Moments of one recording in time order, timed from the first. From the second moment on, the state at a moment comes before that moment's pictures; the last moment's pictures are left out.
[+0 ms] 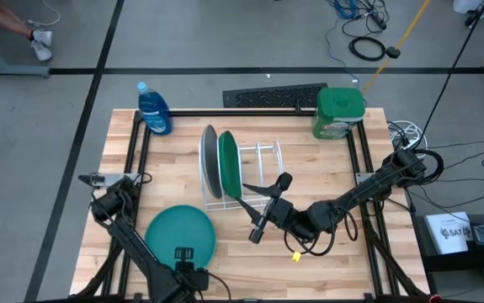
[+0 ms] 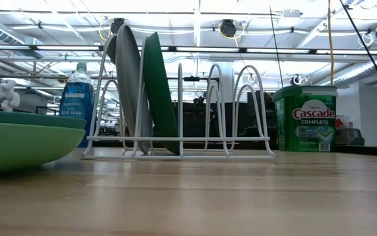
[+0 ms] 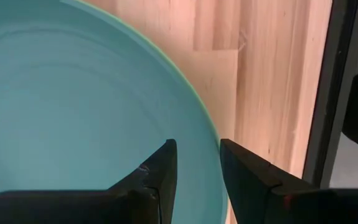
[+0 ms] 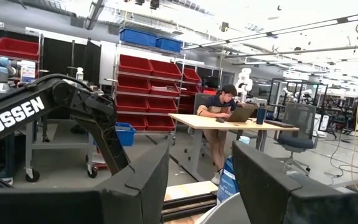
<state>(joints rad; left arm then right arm) -0.88 2.10 1.70 -1.22 -0.11 -0.85 0.51 1.71 1.25 0.88 0.94 -0.41</state>
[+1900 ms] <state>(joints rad) -0.94 1.62 0.92 -0.25 -0.32 -1.09 0.51 1.71 1.25 0.88 0.94 -0.40</state>
